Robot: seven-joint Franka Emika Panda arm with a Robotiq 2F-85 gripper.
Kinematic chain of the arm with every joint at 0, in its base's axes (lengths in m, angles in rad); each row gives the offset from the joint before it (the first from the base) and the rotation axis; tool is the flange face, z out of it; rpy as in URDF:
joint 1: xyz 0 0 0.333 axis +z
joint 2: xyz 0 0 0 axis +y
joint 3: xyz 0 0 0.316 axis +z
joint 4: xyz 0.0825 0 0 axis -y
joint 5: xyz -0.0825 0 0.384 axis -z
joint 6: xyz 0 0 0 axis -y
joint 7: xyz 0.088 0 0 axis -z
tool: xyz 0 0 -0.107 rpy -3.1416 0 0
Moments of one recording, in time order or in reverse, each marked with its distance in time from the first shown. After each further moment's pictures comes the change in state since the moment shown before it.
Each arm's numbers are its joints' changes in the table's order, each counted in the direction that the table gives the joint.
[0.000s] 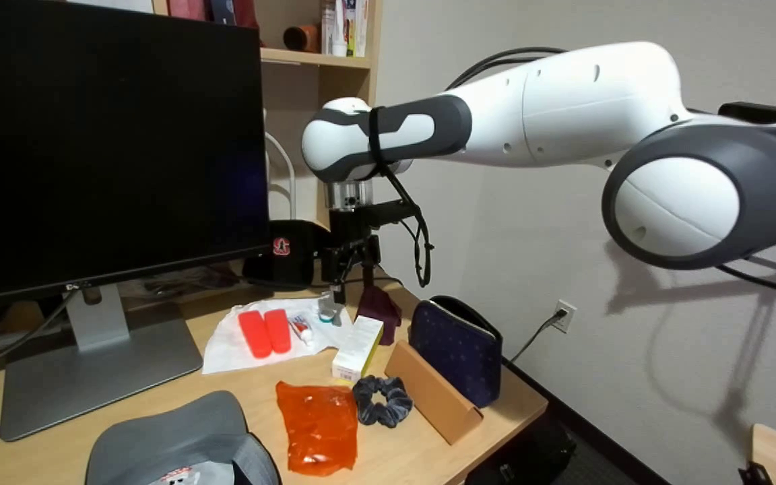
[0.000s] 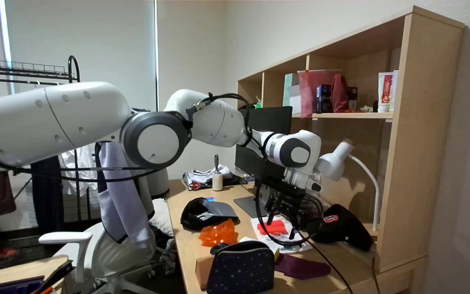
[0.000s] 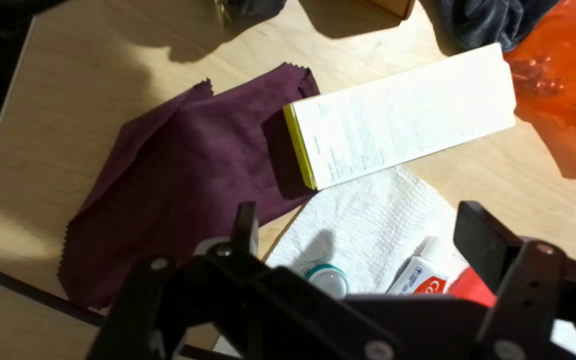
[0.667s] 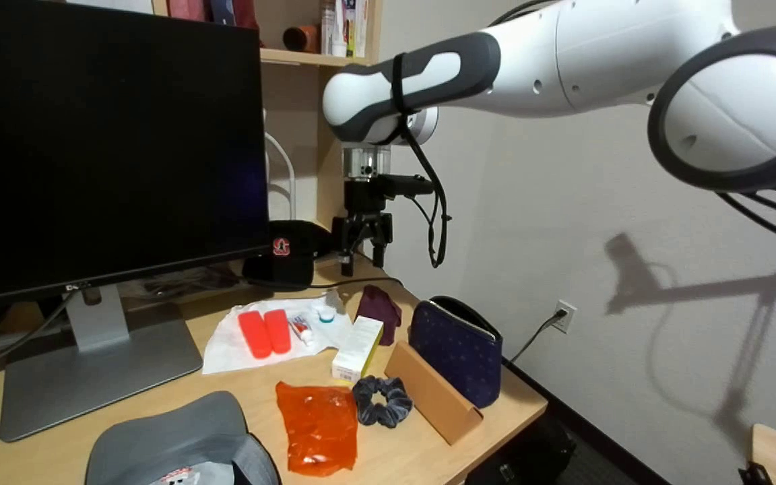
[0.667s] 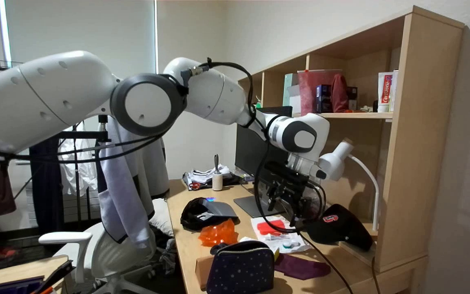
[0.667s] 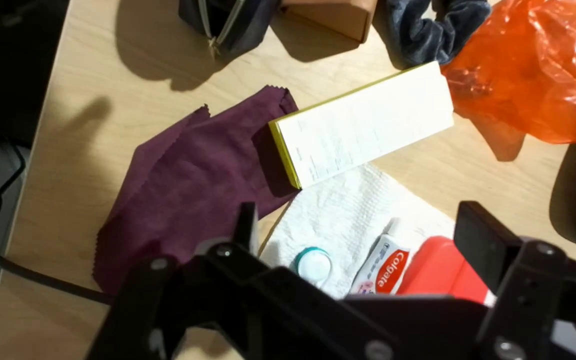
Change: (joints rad) arm -0.038 -0.194 -0.004 -0.224 -0.081 0.041 0.000
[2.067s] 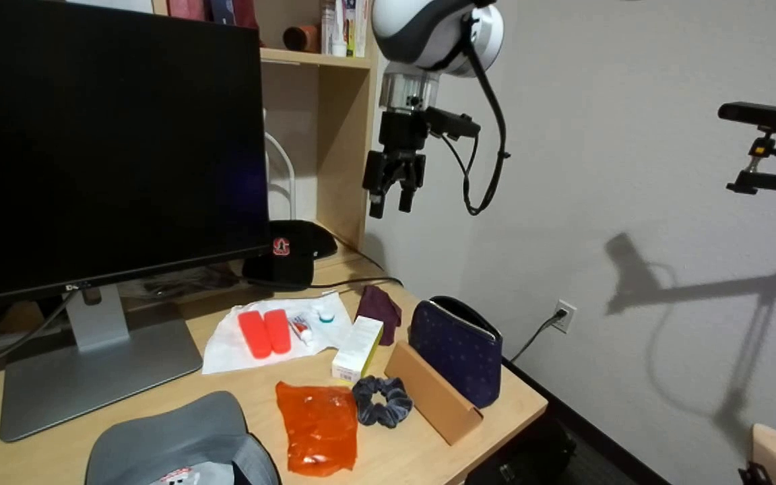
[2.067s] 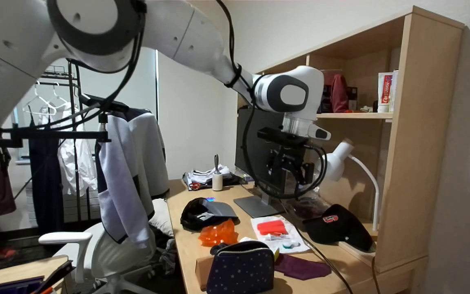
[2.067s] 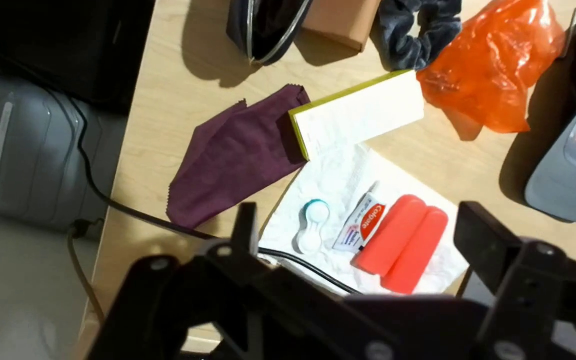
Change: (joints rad) arm 0.000 -0.422 -0.054 -0.459 -0.029 0.198 -0.080
